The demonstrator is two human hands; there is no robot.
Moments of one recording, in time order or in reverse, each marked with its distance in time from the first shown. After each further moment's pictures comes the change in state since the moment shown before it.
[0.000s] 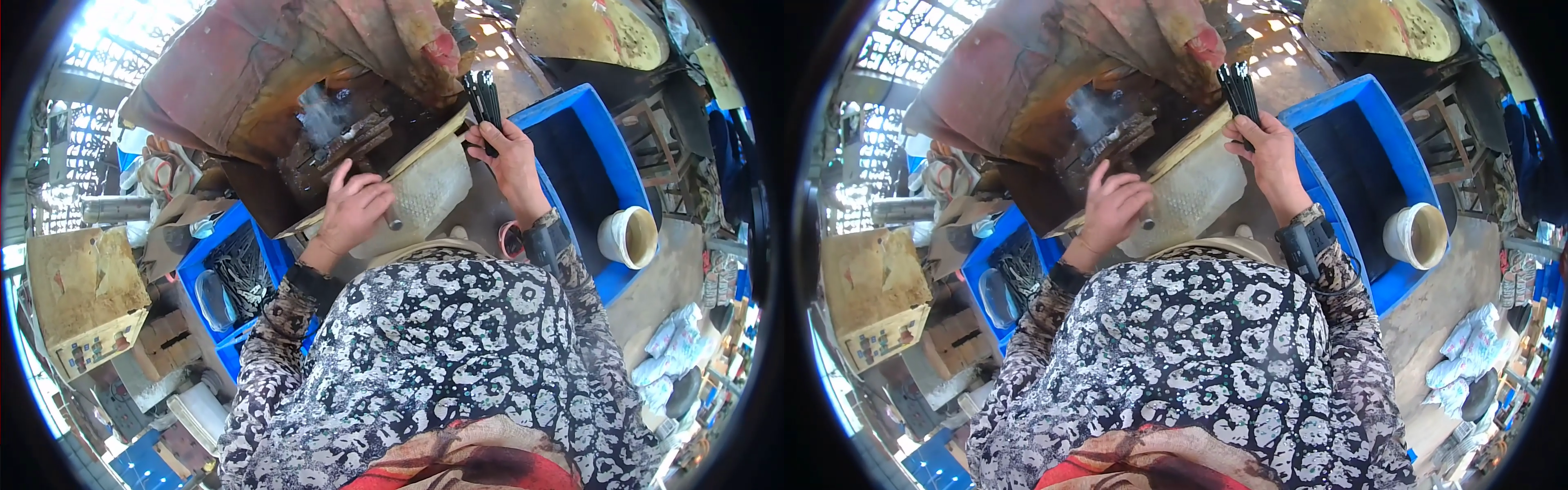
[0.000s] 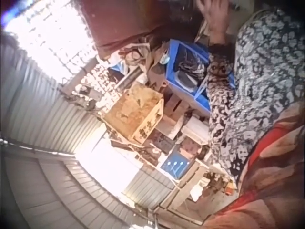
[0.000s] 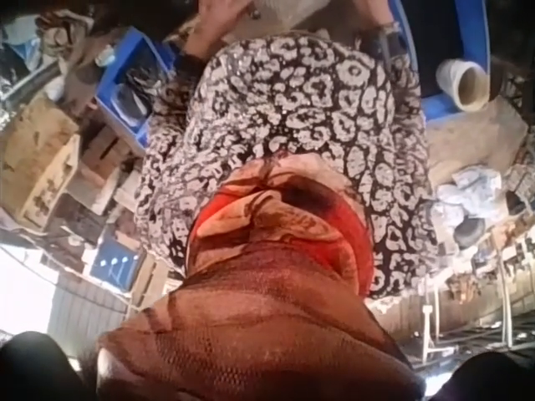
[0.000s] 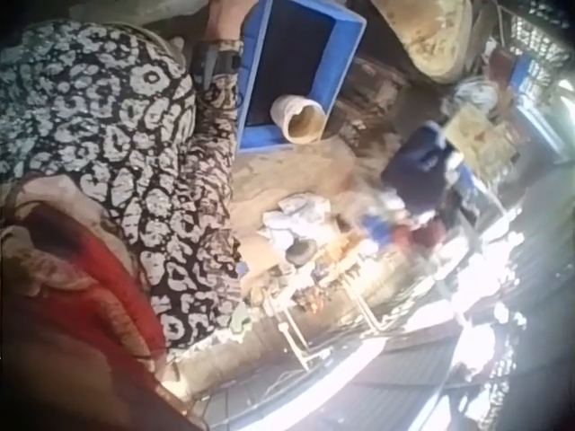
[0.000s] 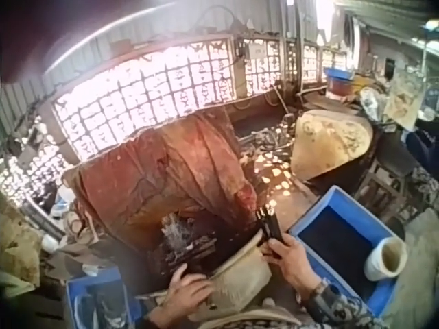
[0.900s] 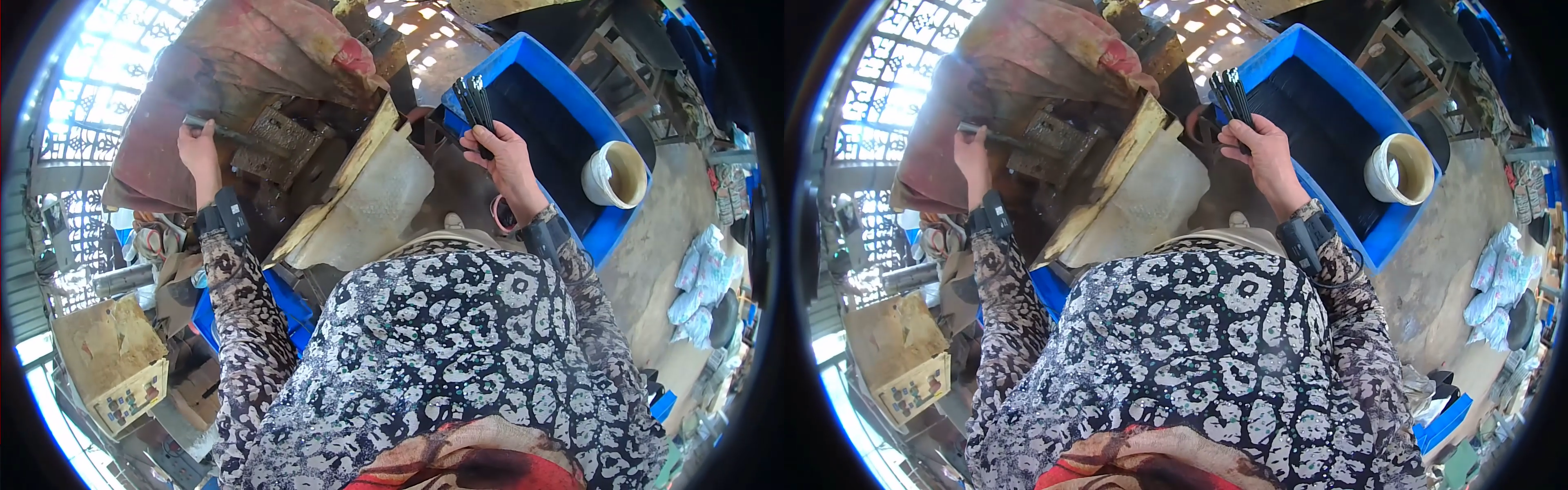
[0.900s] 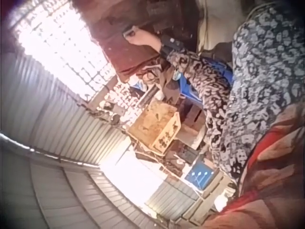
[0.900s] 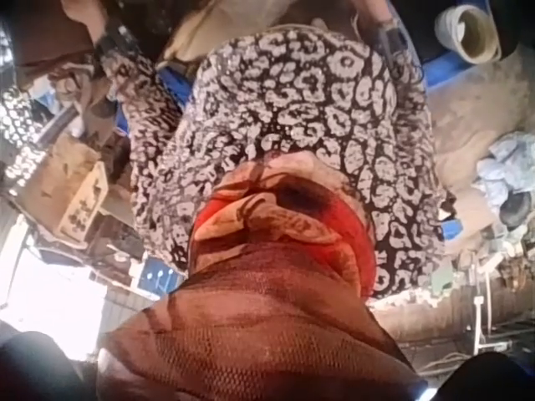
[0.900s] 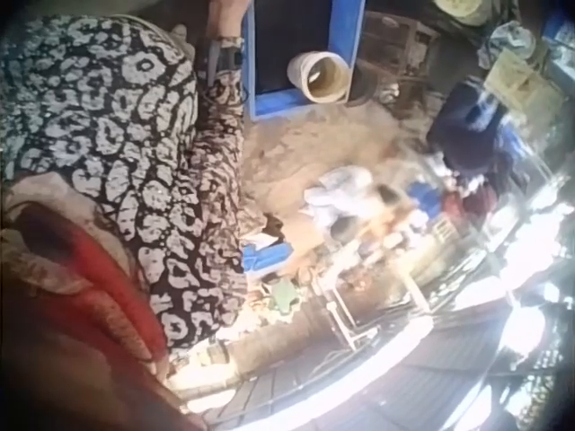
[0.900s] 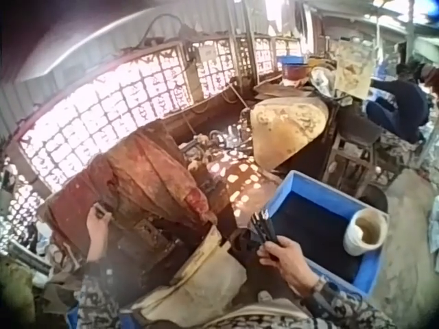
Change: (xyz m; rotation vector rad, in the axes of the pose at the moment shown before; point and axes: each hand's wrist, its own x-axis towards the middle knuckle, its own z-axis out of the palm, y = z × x) left_hand 0.060 -0.240 -0.084 0.024 0.535 -0.848; right_hand -0.051 0.011 -0.043 0.084 0.182 -0.055
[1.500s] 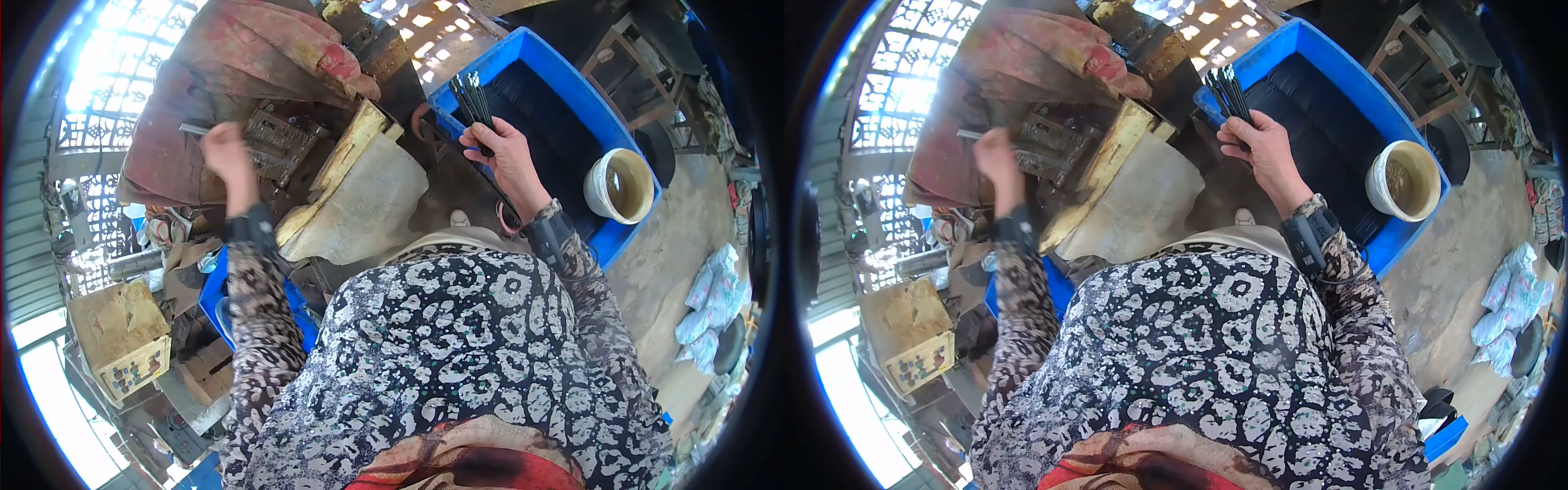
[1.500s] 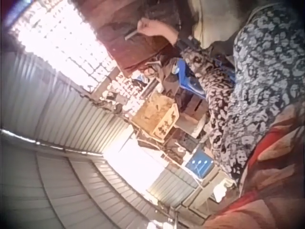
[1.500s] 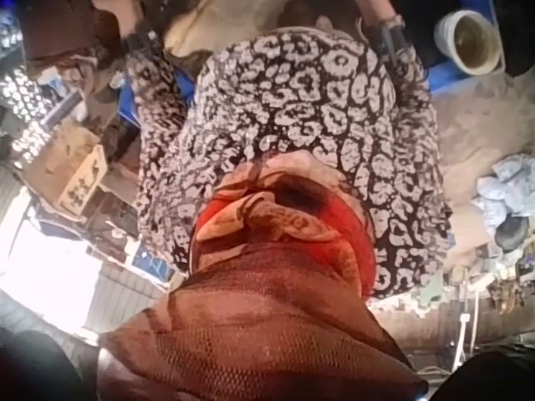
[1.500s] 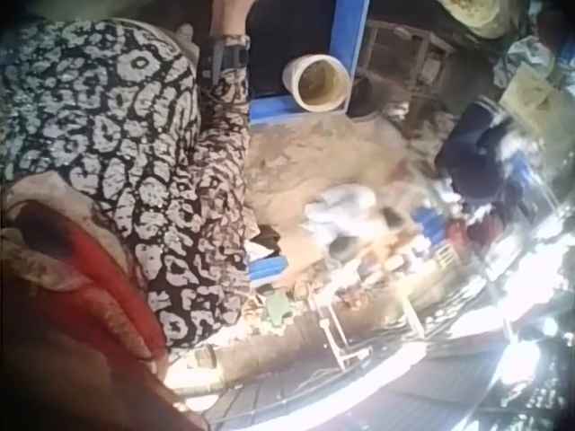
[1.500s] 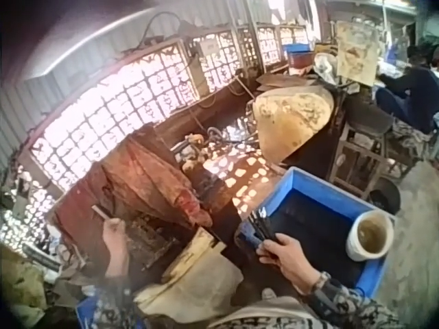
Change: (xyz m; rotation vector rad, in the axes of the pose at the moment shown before) left_hand -0.048 0.013 0.019 -0.393 0.020 -0.094; right_hand 0.020 0.004 0.002 0.011 -0.094 0.049
